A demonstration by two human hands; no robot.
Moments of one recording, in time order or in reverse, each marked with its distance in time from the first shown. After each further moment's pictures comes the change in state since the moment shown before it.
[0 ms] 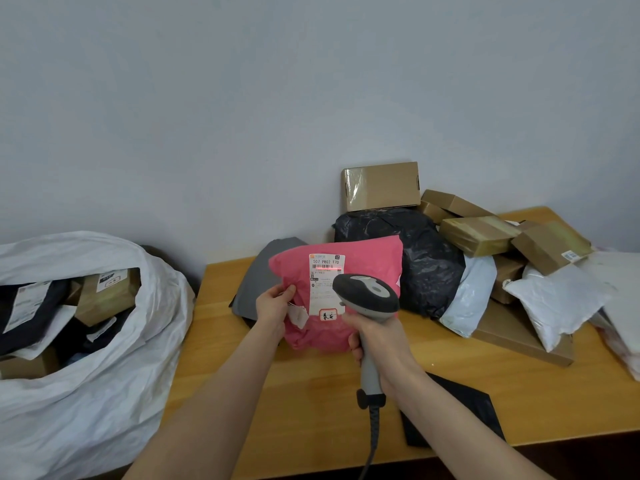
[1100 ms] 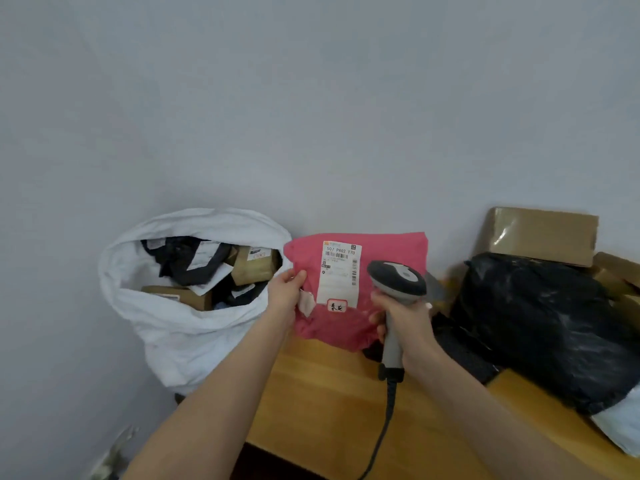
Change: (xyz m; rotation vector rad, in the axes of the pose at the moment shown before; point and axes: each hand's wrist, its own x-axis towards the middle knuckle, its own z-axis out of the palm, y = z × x) left_hand -0.031 0.079 -0.170 -0.102 0.230 0.219; right_hand 0.006 -0.016 0.128 -0.030 -0.308 -0.090
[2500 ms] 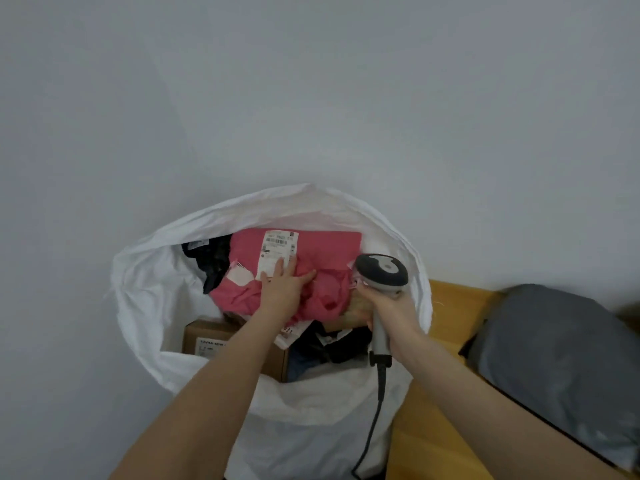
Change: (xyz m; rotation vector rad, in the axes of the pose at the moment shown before) left_hand 0.366 0.000 -0.245 1.674 -0.276 0.357; right_hand 0.238 0.084 0.365 -0.037 0.022 0.131
